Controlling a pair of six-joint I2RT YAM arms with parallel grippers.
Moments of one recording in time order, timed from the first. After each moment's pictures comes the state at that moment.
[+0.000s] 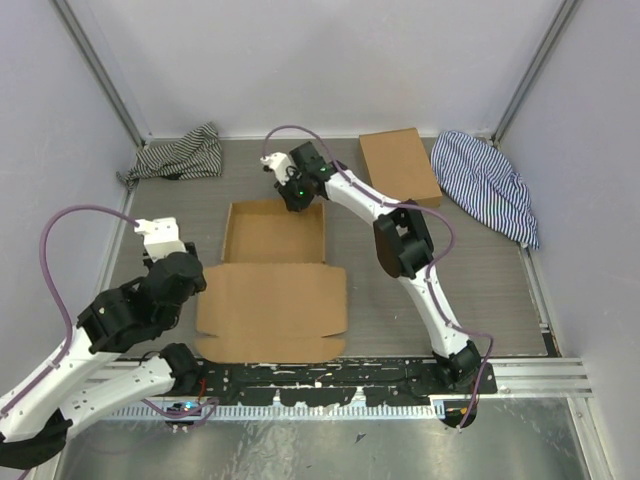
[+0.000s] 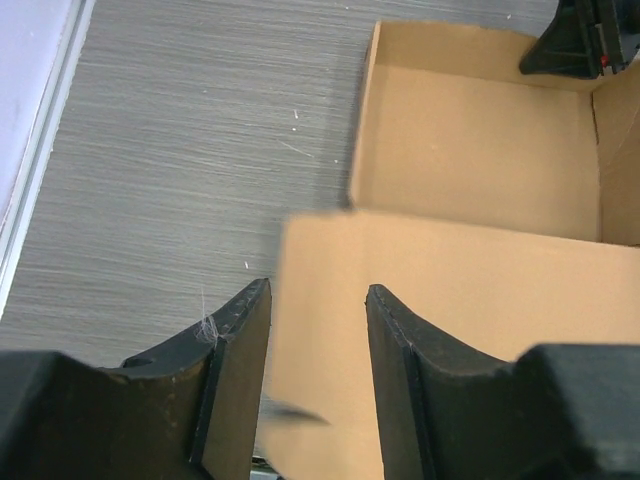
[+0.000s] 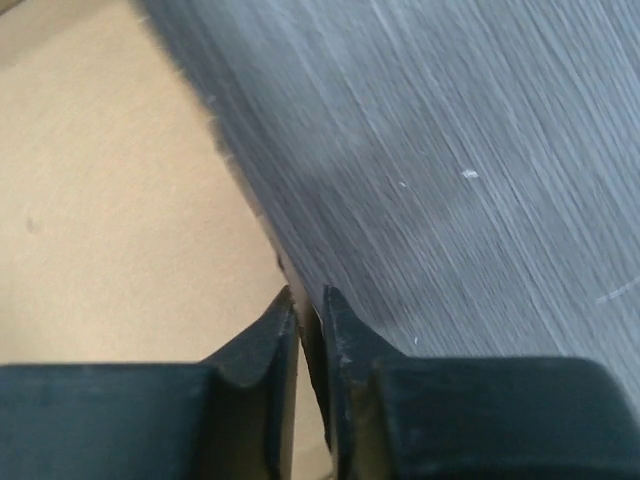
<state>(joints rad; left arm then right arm) -0.89 0.64 0.95 -1.05 -0.85 -0.65 0.62 2.47 2.17 -0.57 -0.30 -0.36</state>
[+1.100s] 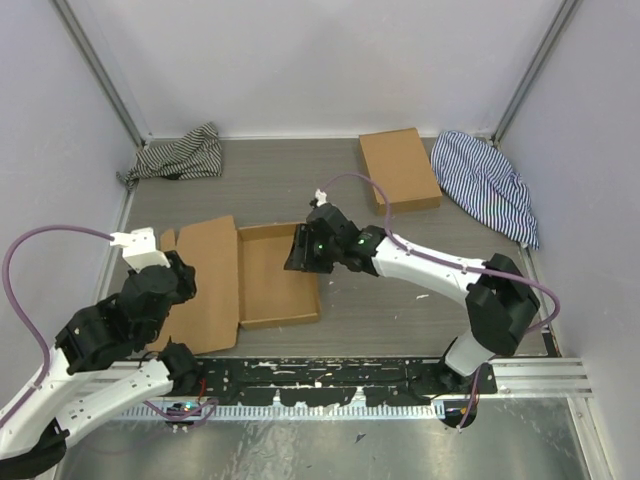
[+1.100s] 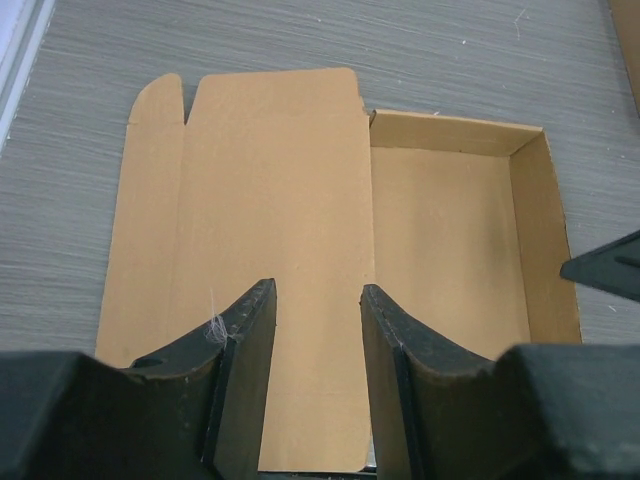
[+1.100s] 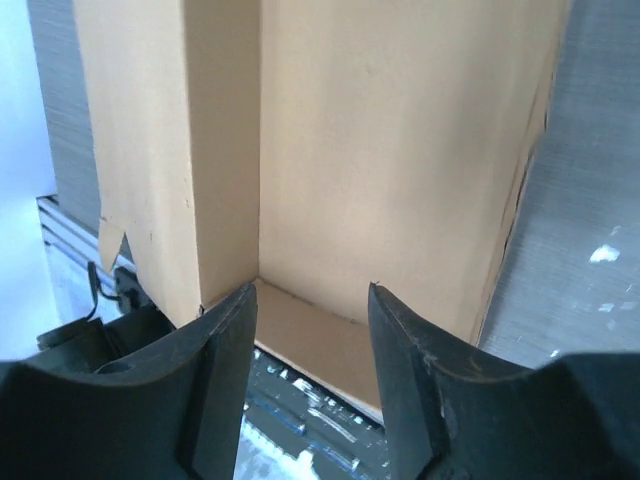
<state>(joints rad) -0.89 0.49 0.93 -1.06 -0.81 -0.68 0.87 1.58 1.11 -0.31 -0.09 0.93</state>
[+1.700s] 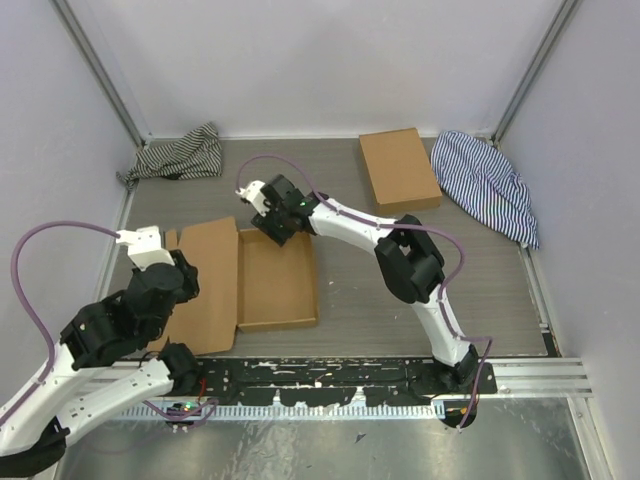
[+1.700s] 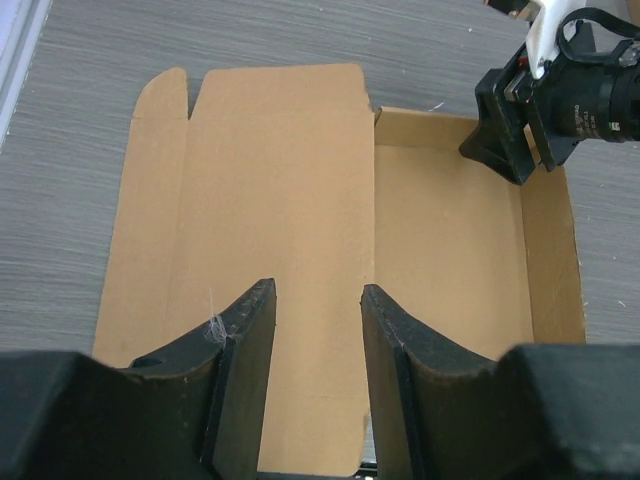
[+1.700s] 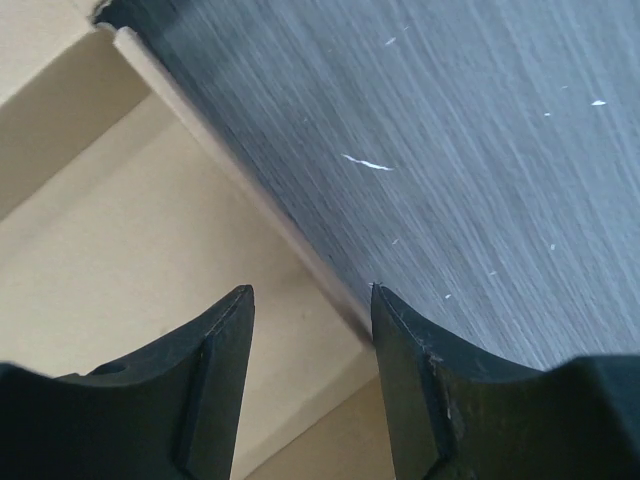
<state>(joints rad) -0.89 0.51 0.93 -1.06 -0.80 -0.68 0.84 2.18 1.80 -0.44 0.01 -0.19</state>
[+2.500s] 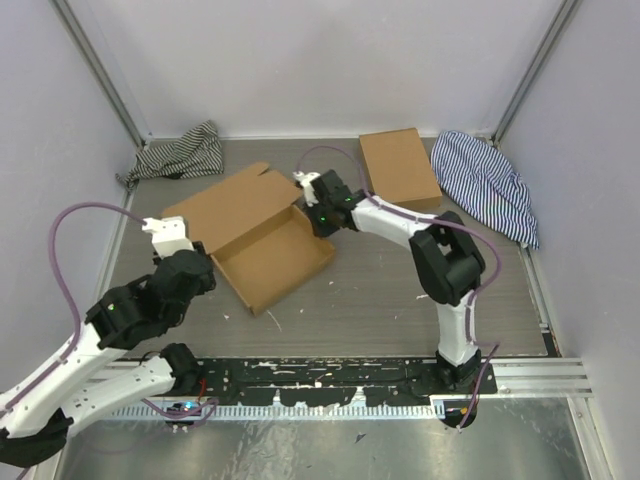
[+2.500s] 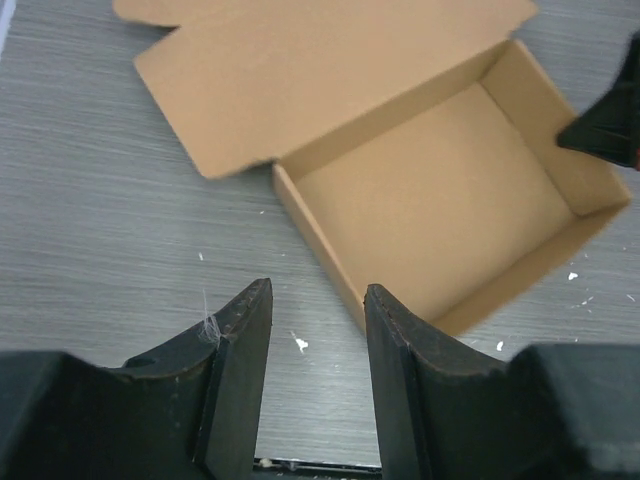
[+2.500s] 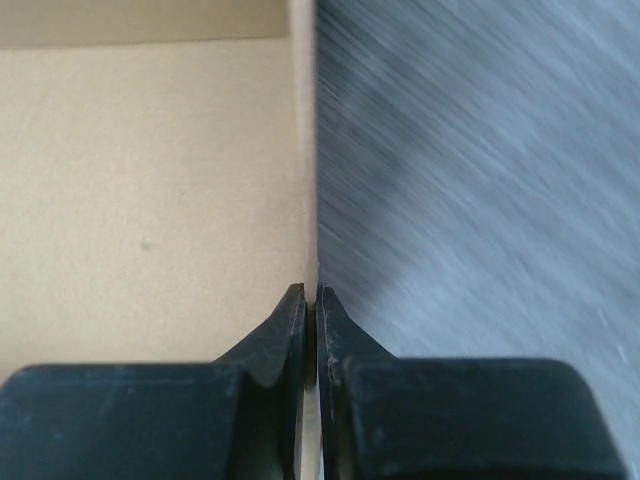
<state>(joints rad) -0.89 0.63 0.93 -1.01 -0.78 -0.69 0.68 2.03 1.50 -0.36 -0.10 0.00</state>
